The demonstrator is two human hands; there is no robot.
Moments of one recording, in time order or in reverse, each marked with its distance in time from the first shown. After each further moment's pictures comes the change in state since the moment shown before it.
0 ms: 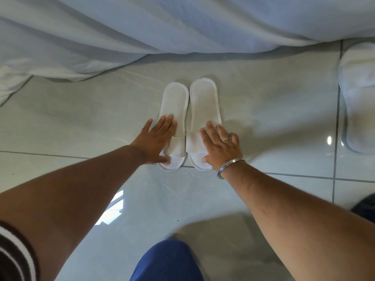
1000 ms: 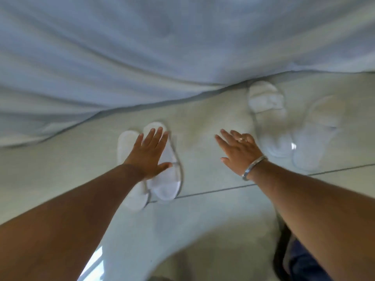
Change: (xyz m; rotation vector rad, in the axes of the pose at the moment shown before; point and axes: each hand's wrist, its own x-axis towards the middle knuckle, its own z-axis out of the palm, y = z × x) left_hand 0.052 0.093 -0.124 -0.066 0.151 0.058; right_hand -0.059 0.176 -0.112 -0.154 -0.025 0.127
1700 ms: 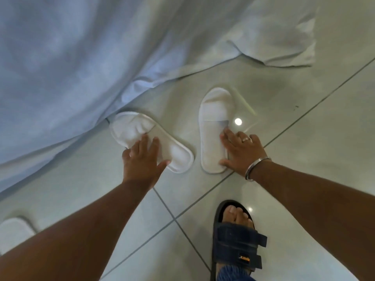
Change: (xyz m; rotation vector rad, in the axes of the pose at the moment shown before) left_hand 0.232 0.298 -0.016 0.157 0.274 0.185; right_hand -0.146 0.301 0.104 0.005 -0.147 0.497
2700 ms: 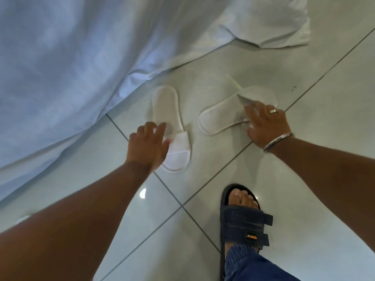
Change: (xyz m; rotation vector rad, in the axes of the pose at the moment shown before) left_hand 0.011 0.000 -0.035 -0.002 0.078 0.192; right_hand -0.011 0.039 -0.004 0.049 0.239 0.233
